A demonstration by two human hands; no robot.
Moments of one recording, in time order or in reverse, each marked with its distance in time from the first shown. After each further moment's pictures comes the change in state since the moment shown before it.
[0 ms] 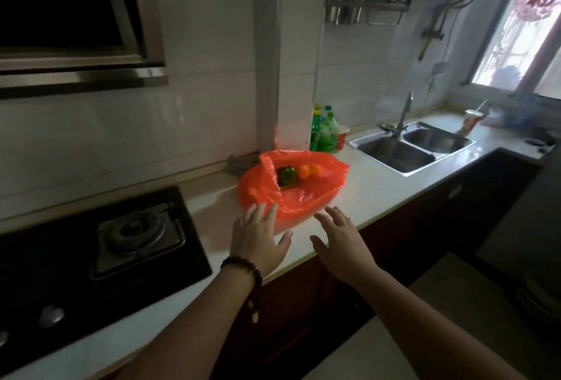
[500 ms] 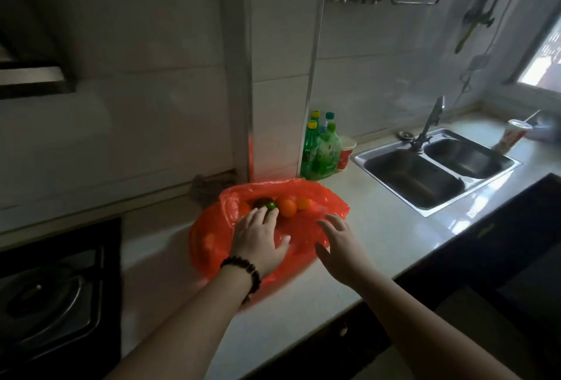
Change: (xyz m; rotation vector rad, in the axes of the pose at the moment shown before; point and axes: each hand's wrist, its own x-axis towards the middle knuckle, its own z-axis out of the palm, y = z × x) left_hand 0.272 0.031 0.099 -0.034 -0.093 -0.088; right_hand 0.261 0.162 0.012 0.041 -0.108 -0.018
